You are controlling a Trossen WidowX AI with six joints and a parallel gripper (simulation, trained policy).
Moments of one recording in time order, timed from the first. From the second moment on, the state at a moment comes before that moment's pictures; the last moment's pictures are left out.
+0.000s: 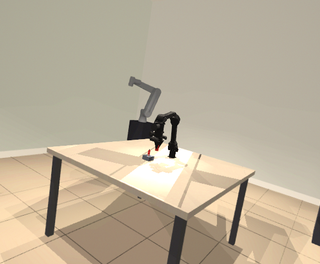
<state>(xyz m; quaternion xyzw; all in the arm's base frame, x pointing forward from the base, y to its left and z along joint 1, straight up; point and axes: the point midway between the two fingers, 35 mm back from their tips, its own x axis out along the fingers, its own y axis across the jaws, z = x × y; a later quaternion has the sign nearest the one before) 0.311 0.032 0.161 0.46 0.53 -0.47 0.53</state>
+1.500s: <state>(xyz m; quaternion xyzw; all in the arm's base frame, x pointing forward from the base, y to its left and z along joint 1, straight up) 0.309 -0.048 0.120 0.50 0.51 -0.53 0.45</state>
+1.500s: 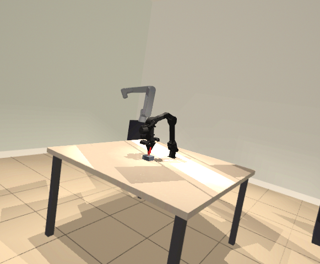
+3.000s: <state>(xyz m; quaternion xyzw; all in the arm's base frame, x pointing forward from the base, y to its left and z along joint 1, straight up) 0.308 -0.049 0.099 0.49 0.53 -0.51 0.47</state>
